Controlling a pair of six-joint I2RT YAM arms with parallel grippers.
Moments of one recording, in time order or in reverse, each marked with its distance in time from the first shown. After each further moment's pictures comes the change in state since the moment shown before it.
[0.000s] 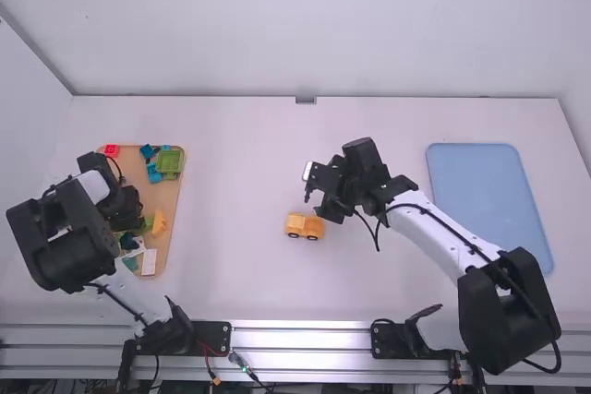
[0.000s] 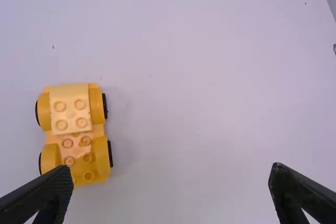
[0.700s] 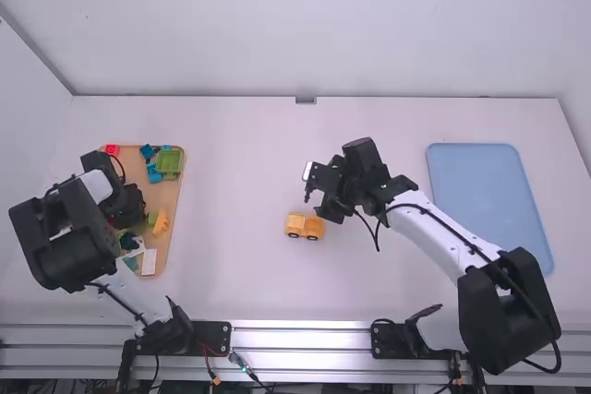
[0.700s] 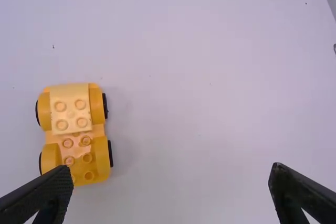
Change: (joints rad) left arm -0.019 0.000 -0.006 0.018 0.021 -0.030; right arm 0.000 0.000 0.000 -0.001 0.000 0.000
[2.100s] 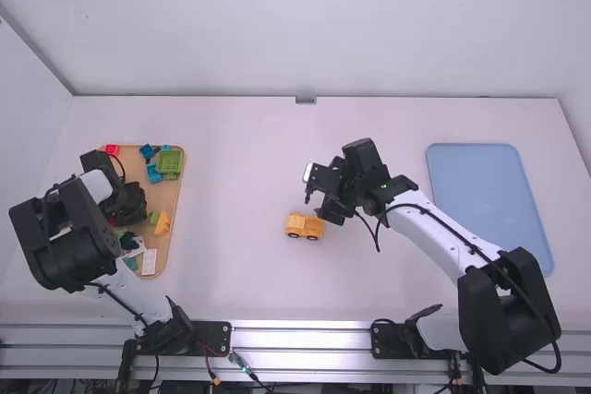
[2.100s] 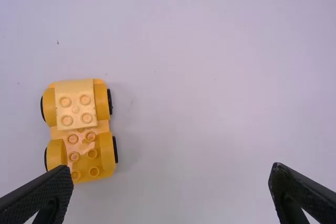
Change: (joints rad) left arm 0.000 0.000 -0.001 0.024 0.056 0.065; right arm 0.000 0.000 0.000 -0.019 0.000 0.000
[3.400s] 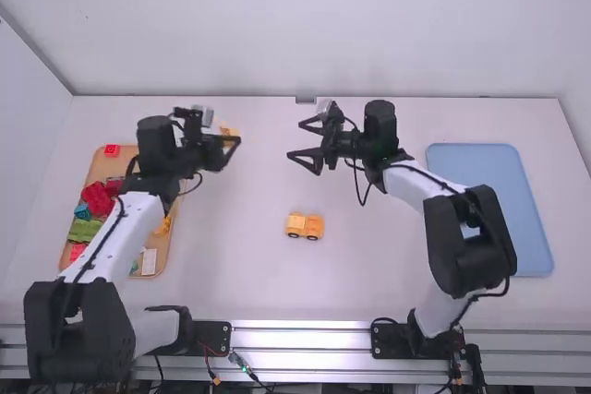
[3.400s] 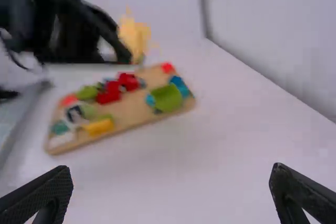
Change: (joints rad) left arm -0.537 -0.526 -0.180 0.498 0.576 1.150; right arm -0.177 0.347 0.143 0.870 -0.818 0.783
